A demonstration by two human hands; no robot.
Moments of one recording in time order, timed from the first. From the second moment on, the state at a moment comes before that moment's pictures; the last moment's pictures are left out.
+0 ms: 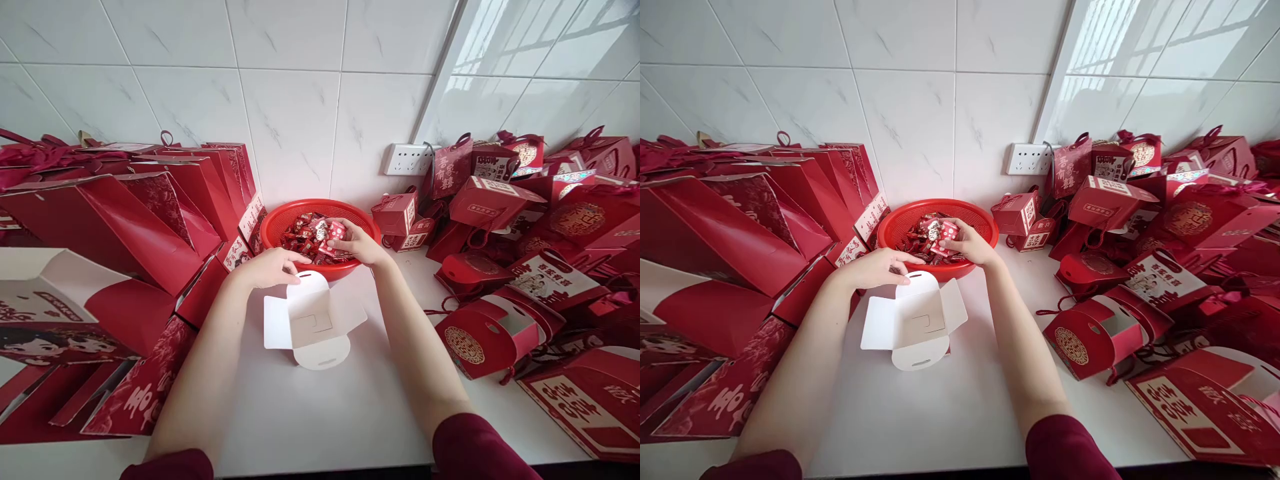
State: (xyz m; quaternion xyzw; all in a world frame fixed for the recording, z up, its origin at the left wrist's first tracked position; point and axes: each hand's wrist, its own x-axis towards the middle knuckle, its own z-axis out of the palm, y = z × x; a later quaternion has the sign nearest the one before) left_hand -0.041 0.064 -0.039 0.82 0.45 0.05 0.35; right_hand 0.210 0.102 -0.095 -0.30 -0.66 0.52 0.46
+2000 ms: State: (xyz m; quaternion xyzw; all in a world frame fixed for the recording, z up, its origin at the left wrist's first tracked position) left_hand -0.037 0.071 -0.058 0.79 0.48 0.07 0.38; right_hand 0.231 0.165 -0.095 -0.41 -0.77 0.47 0.17
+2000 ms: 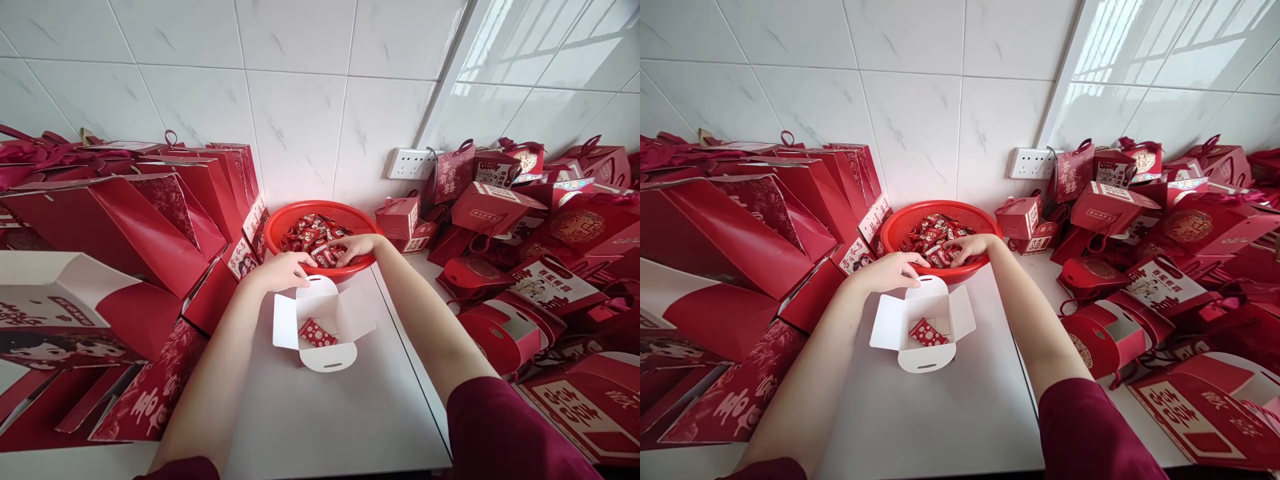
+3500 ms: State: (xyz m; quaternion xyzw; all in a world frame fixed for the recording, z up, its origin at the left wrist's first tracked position) left_hand -0.028 0.060 -0.045 0.82 0.45 0.24 0.25; right_hand 0.221 0.140 -0.091 -0.39 -0.71 0.32 0.49
